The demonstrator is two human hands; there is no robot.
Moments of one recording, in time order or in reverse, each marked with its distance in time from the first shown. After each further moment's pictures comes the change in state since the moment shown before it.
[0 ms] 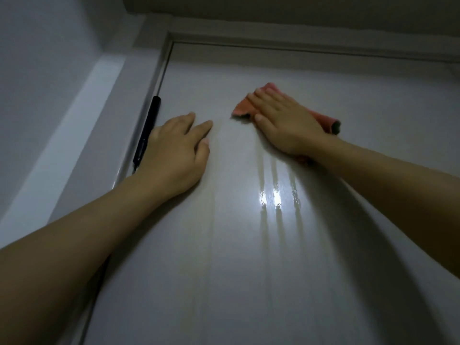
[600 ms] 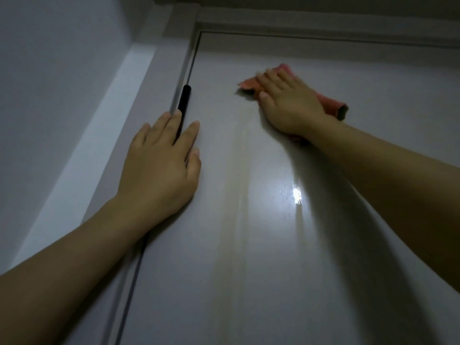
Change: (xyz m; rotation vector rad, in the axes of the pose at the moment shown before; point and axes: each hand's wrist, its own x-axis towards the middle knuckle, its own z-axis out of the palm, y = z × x) left_hand -0.052 -0.038 -0.014 0.163 0.075 -0.062; right_hand 0.038 -0.050 0.003 -0.007 -0.006 0.095
